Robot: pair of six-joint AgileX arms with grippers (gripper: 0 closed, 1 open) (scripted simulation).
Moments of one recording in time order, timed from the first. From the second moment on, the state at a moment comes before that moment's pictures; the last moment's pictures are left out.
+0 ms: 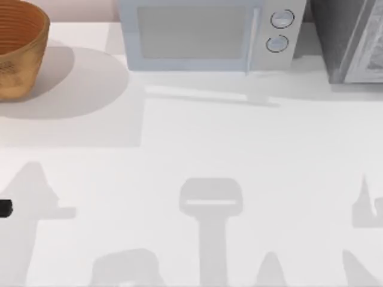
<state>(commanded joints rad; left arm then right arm) 0.01 0.14 0.14 -0.08 0.02 0.02 0.00 0.00 0.00 0.00 0.00 0.00</state>
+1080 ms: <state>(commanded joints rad) -0.01 0.31 0.09 0.14 0.11 0.00 0.00 0.00 0.00 0.00 0.00 0.00</state>
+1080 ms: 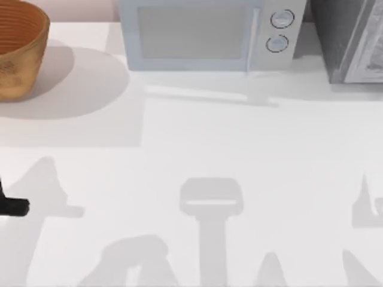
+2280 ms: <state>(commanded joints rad) -0.22 2.01 0.83 1.14 1.05 0.04 0.00 0.00 0.00 0.00 0.00 0.00</state>
